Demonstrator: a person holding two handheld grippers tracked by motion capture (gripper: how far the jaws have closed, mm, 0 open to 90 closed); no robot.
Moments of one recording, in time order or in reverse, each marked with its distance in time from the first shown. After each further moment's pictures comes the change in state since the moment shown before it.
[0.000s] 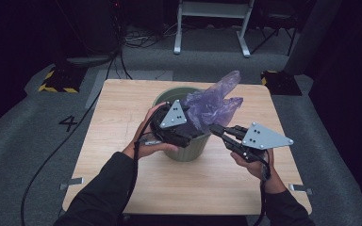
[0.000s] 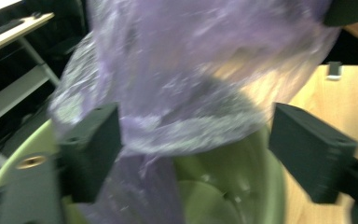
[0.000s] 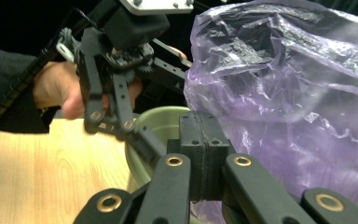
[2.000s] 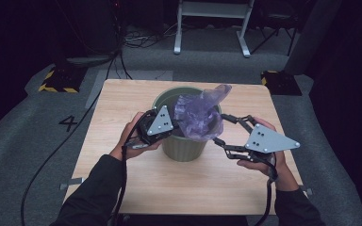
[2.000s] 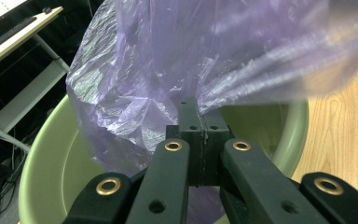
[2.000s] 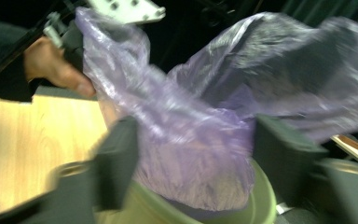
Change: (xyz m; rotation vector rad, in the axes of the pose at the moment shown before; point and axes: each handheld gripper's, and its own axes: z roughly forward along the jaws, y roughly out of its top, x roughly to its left) left arm 0.012 -0.027 -0.026 0.082 0.075 0.103; right arm -0.002 0.012 -0.012 0.063 -0.014 -0.143
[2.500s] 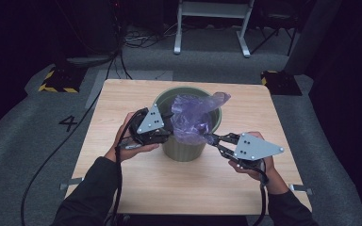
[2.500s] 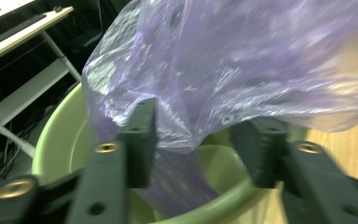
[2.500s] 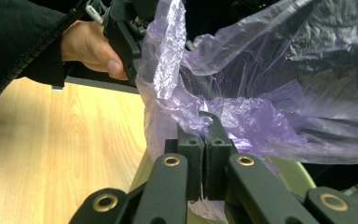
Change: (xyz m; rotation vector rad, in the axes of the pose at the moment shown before) left arm 0.004 -0.012 -0.012 -0.051 0.008 -0.083; right arm 0.020 -0.011 0.015 0.012 0.098 -0.016
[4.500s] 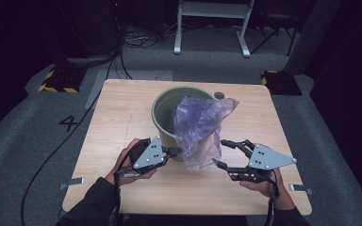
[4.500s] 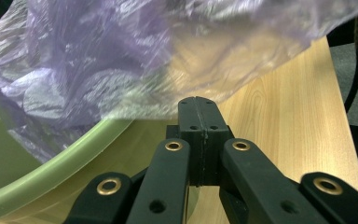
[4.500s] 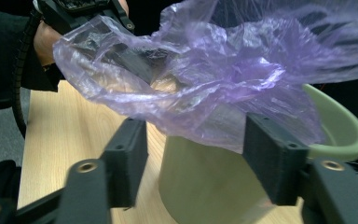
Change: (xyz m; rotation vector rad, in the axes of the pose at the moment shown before) left arm -0.059 -0.025 -0.013 -0.040 -0.142 0.080; right arm 0.015 -0.047 -0.031 0.005 0.012 0.205
